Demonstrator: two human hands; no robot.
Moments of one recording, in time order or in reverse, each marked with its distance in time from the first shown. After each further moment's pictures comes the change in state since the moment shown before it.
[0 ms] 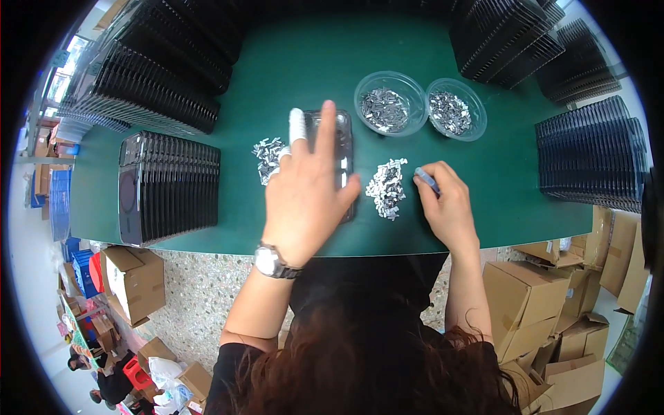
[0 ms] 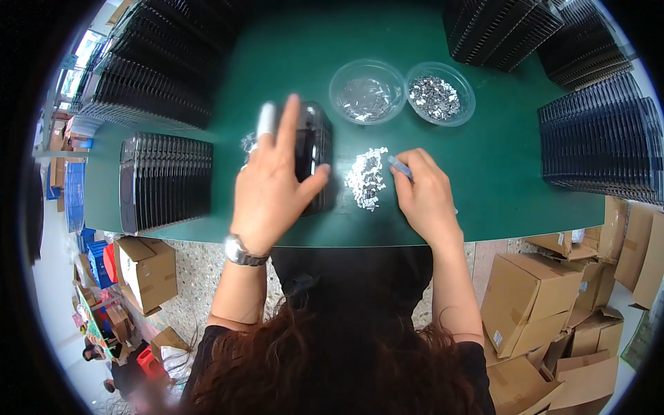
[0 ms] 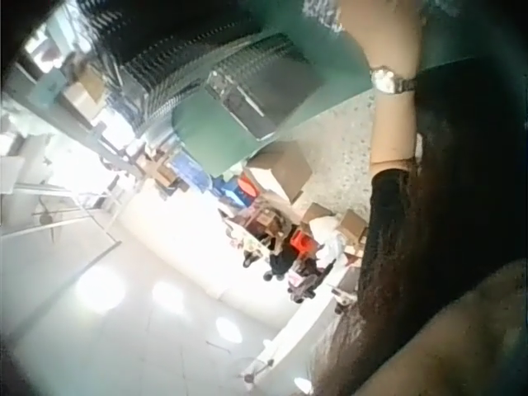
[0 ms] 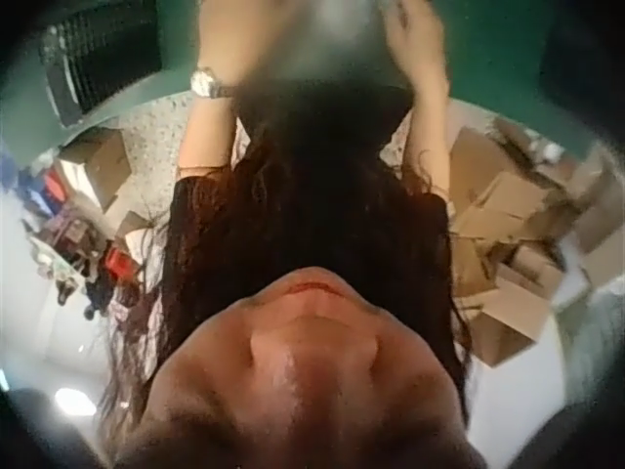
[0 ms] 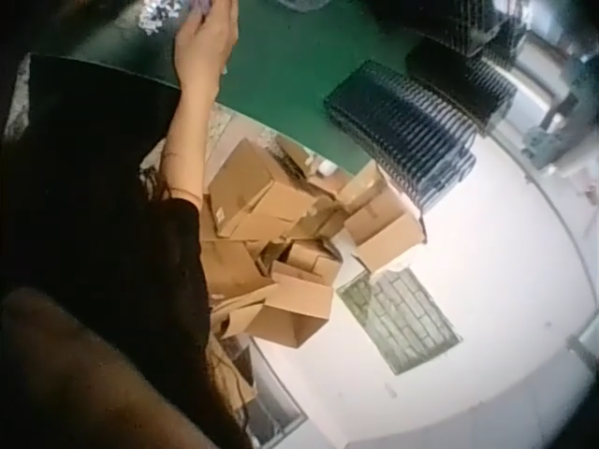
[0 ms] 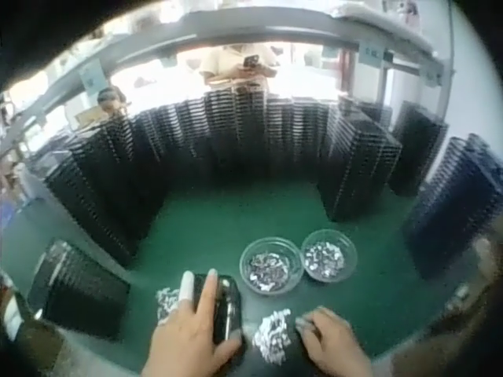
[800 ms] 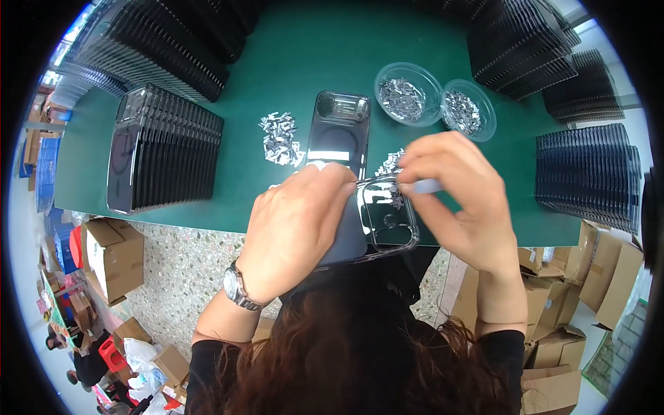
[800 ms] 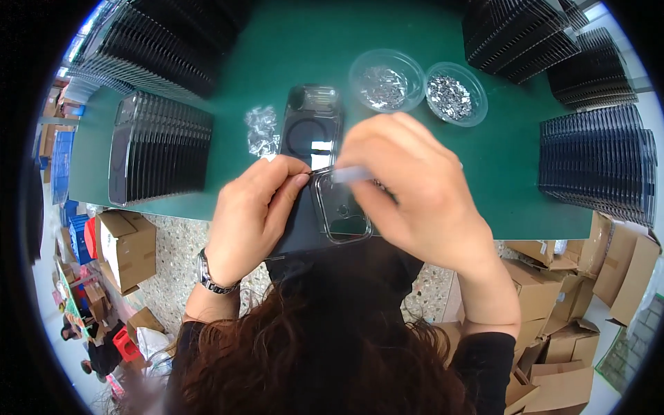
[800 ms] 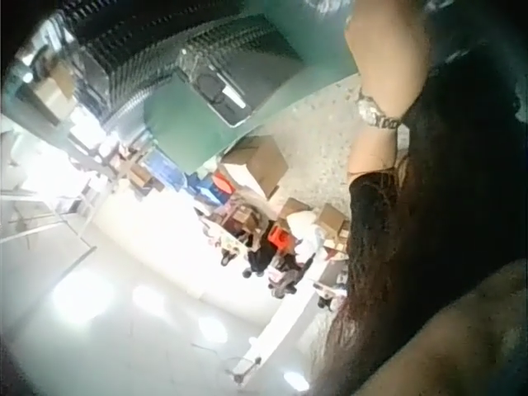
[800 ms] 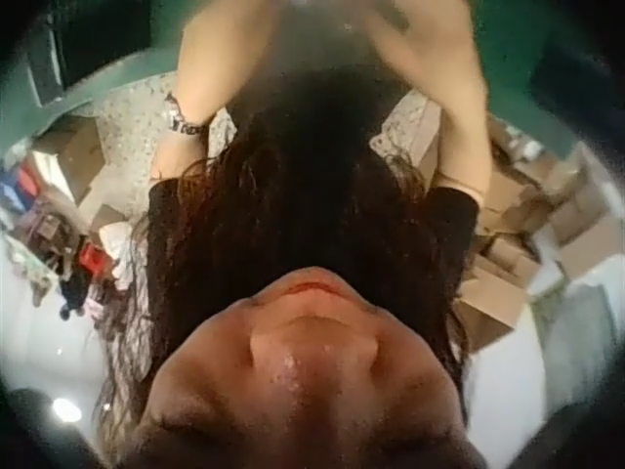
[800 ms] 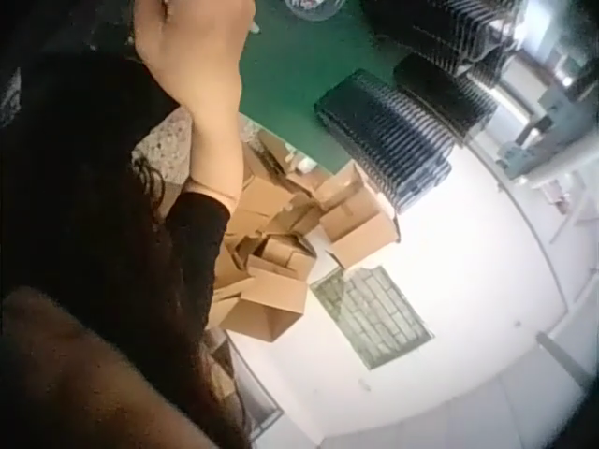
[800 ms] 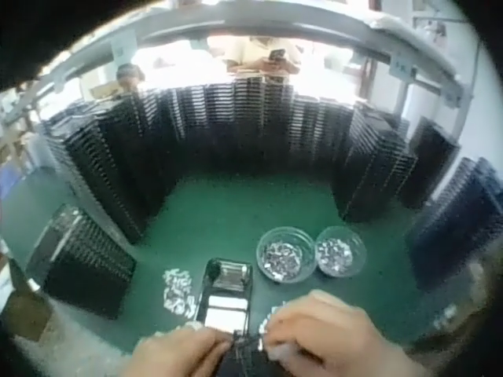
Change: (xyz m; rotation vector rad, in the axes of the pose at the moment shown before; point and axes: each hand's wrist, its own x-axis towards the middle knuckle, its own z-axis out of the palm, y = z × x) left_hand -0.049 -0.015 -0.042 -0.448 -0.027 0.097; right_hand 0.037 -0.104 -0.047 0.133 -0.213 -0.556
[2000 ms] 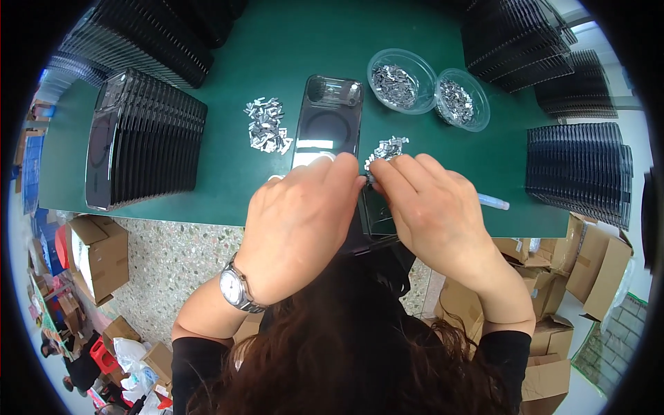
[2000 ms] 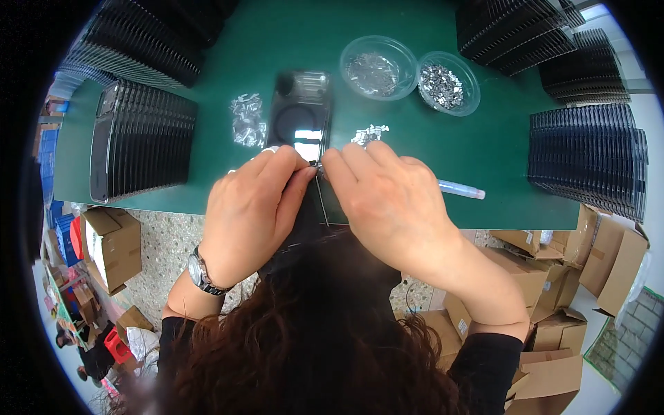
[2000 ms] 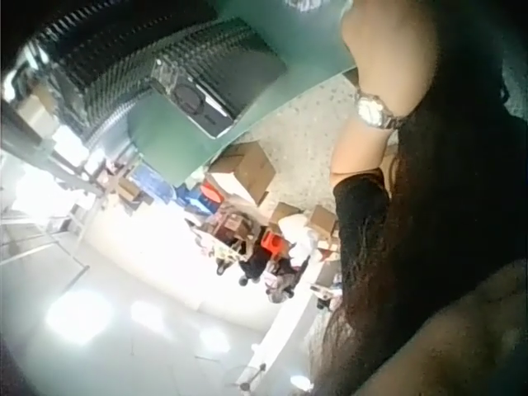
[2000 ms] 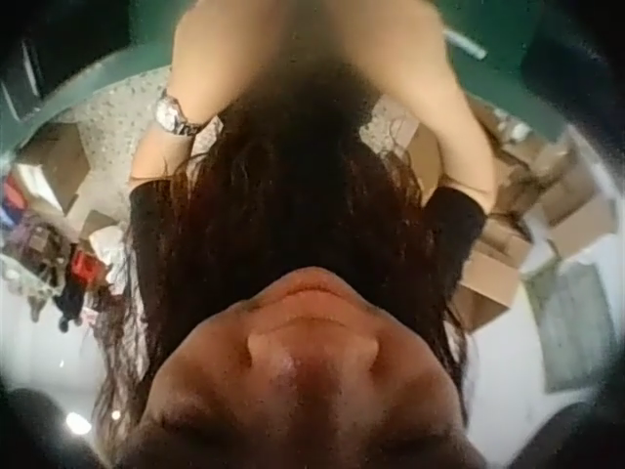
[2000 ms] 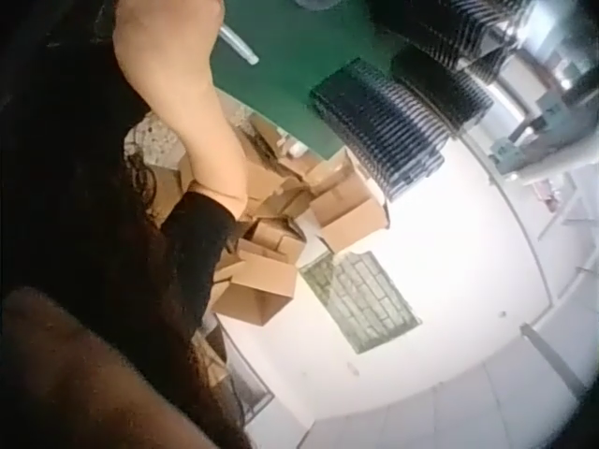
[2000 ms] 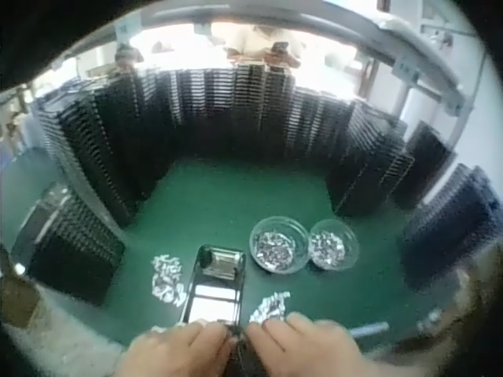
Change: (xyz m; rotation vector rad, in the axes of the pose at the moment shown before) left_hand 0.002 0.008 0.011 0.151 -0.023 0.044; right_hand -0.014 -0.013 0.026 -0.548 -0.285 0.007
